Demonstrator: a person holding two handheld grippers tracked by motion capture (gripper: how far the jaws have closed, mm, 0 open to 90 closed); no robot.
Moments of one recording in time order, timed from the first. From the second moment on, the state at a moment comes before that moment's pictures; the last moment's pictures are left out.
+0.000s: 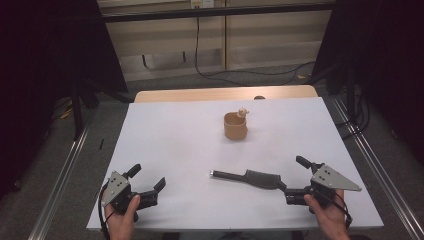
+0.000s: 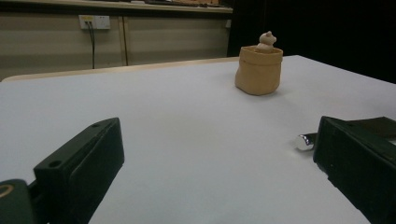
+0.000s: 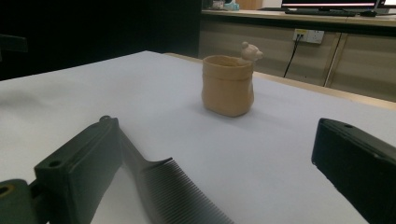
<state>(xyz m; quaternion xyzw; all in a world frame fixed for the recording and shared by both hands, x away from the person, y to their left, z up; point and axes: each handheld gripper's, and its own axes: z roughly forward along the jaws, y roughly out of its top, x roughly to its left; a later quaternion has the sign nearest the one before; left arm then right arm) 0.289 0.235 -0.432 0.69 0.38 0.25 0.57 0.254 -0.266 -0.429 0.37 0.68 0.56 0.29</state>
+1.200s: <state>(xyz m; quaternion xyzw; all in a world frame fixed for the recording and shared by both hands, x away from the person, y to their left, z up) 0.289 0.232 -0.431 0.69 0.36 0.25 0.57 0.302 -0.213 -0.417 0.34 0.70 0.57 0.26</state>
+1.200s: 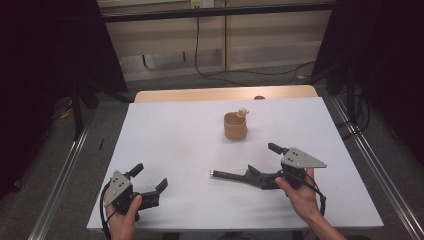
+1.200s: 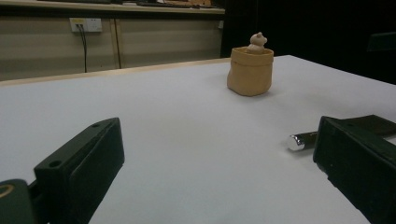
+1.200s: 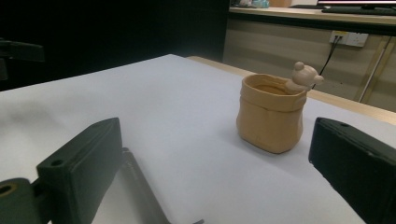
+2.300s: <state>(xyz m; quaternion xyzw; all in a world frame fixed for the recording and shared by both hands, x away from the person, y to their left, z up) 0.292 0.227 -0.434 0.70 0.35 0.24 0.57 0.331 -0.173 -0.428 0.33 0.73 0.57 0.21</state>
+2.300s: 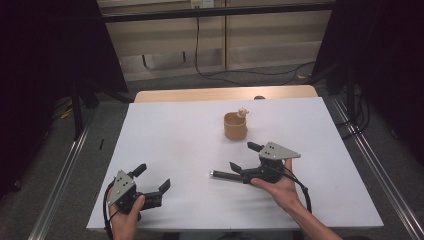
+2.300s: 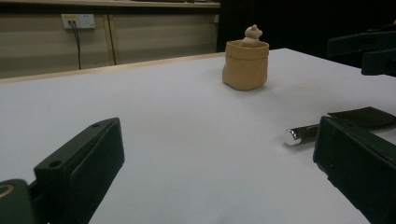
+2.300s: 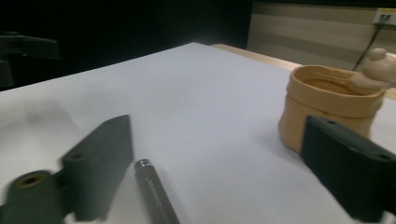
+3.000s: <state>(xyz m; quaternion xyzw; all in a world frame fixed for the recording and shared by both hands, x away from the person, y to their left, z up) 0.291 0.227 -0.433 0.70 0.36 0.25 0.57 0.341 -0.184 -0.417 0.32 0.76 0.55 0.14</state>
